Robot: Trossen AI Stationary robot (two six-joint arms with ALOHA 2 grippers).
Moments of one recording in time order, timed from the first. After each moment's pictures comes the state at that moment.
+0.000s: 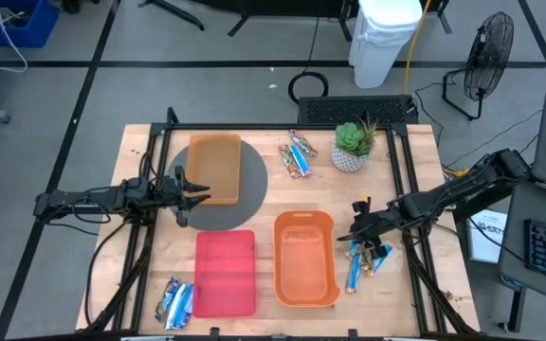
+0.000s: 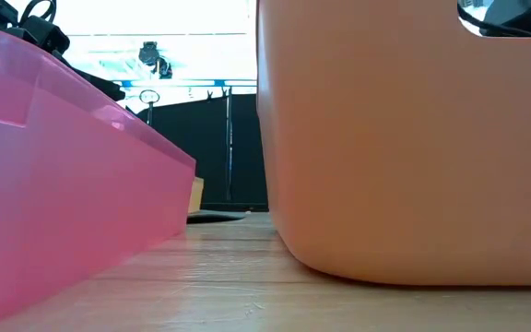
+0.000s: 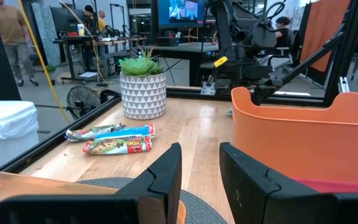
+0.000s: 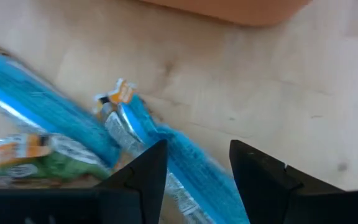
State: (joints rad) left arm 0.04 0.11 0.01 0.09 -0.10 -0.02; right arm 0.34 0.99 0.36 -0.40 0.01 0.08
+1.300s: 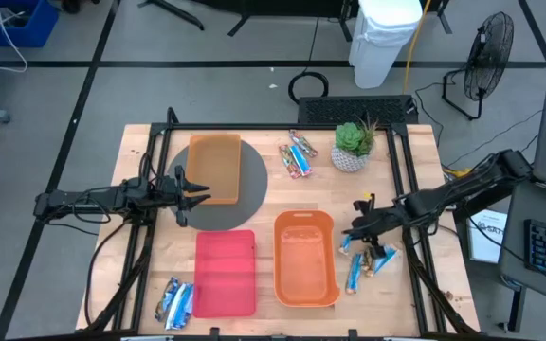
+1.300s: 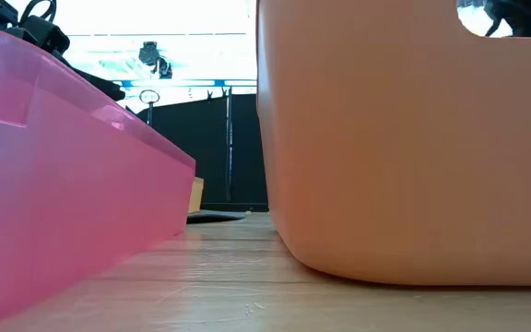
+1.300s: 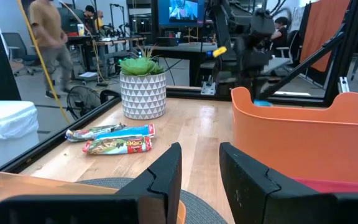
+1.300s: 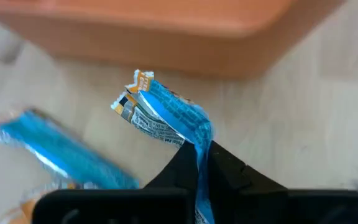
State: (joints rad) left arm 0.04 0.11 0.01 0.09 -0.11 -0.02; right arm 0.34 0.87 0.36 -0.35 0.03 0.15
